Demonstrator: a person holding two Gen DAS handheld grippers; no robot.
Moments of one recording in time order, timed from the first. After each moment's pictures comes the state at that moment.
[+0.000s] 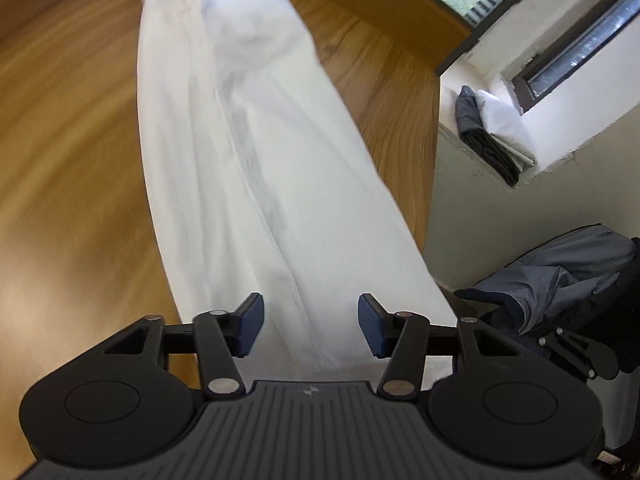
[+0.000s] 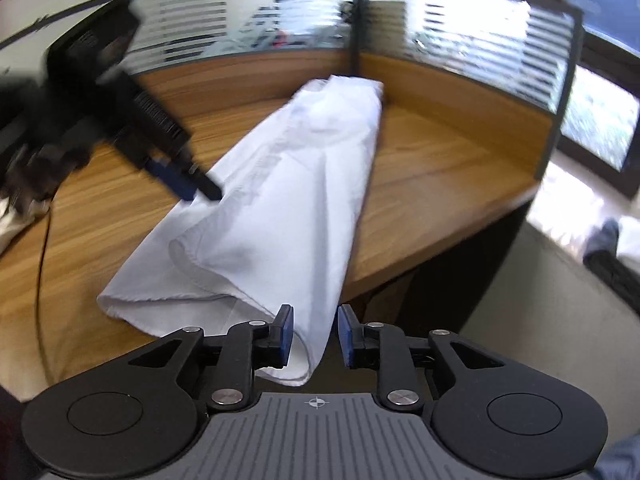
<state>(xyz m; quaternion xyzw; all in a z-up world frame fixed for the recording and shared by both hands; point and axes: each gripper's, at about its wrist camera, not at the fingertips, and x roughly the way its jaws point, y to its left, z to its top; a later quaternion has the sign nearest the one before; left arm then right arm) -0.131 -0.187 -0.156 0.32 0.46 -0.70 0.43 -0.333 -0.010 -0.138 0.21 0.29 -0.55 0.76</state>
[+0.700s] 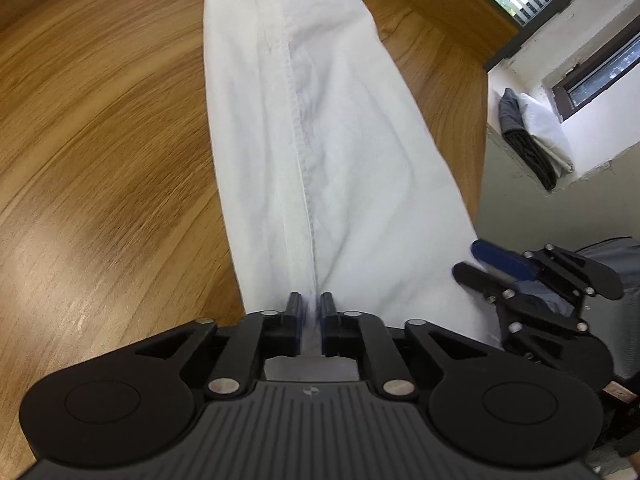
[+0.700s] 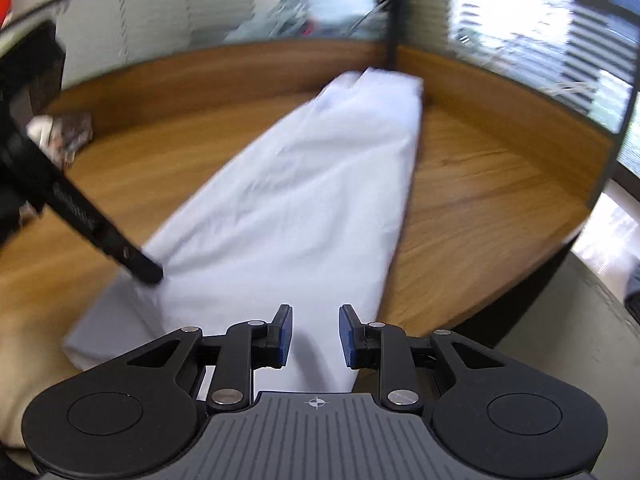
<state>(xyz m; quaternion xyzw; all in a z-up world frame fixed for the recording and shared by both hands) -0.105 -0.166 -0.176 0.32 0.48 -0.67 0.47 -0.303 -0.088 -0.167 0.19 0.33 -0.49 0.78</state>
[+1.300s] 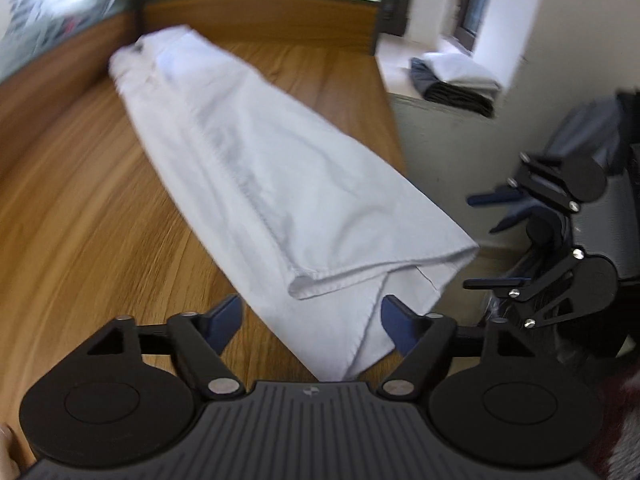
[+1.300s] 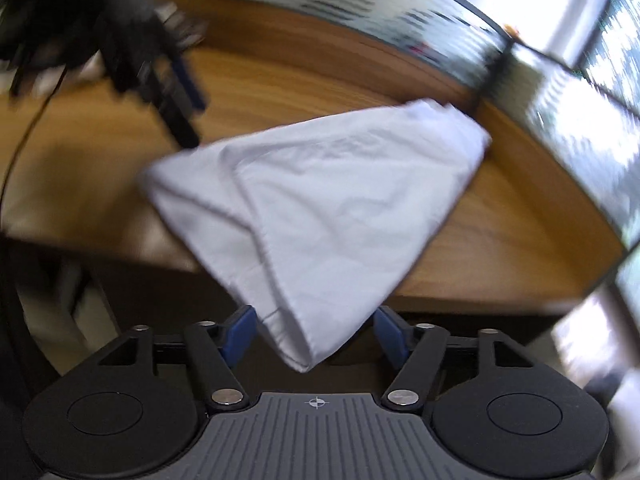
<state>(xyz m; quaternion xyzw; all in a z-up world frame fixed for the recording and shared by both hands) -0.124 -0.064 -0.145 0.37 0.22 -0.79 0.44 -0.295 0.008 -0.182 -0.04 0.44 -0.41 0.80</state>
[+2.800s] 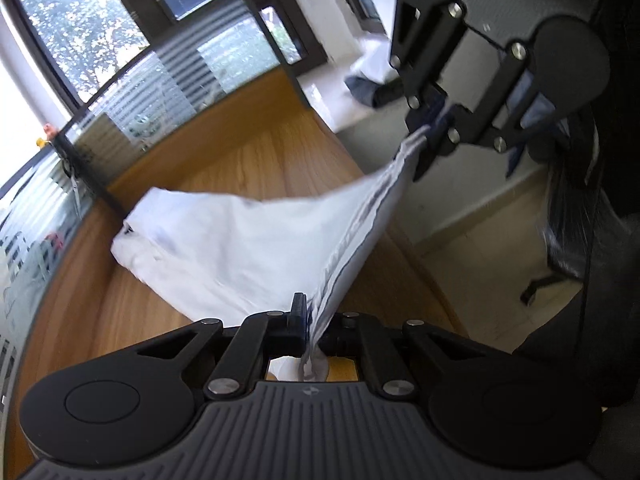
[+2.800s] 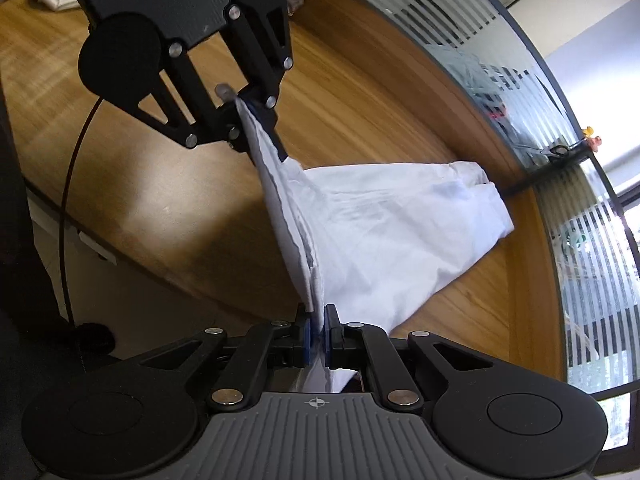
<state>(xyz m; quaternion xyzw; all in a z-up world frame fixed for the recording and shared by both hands) -0.160 -0.074 -0.113 0.42 -0.06 -0.81 0.40 -0.255 -0.043 -0.087 -0.14 0.54 -0.30 0.77</state>
